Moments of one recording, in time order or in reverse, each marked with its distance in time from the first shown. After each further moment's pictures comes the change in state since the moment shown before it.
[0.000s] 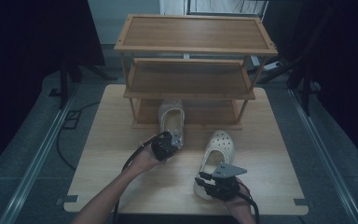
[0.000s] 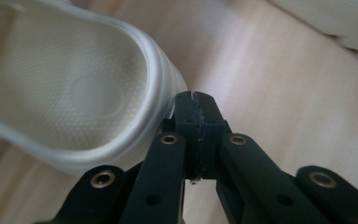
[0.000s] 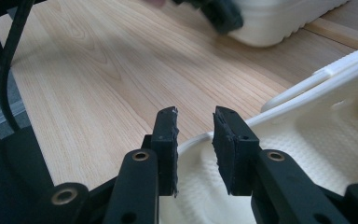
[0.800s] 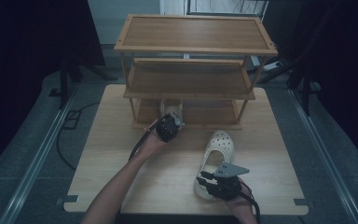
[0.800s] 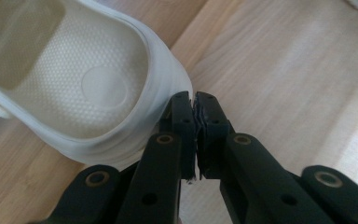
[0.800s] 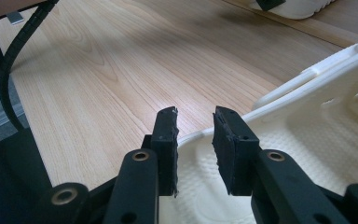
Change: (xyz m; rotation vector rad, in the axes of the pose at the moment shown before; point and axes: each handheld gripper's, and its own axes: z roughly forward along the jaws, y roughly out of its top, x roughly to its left) left arm 0.048 0.022 0.039 0.000 0.123 -0.126; right arm -0.004 -0.001 -0.004 -0.009 -0.003 0.006
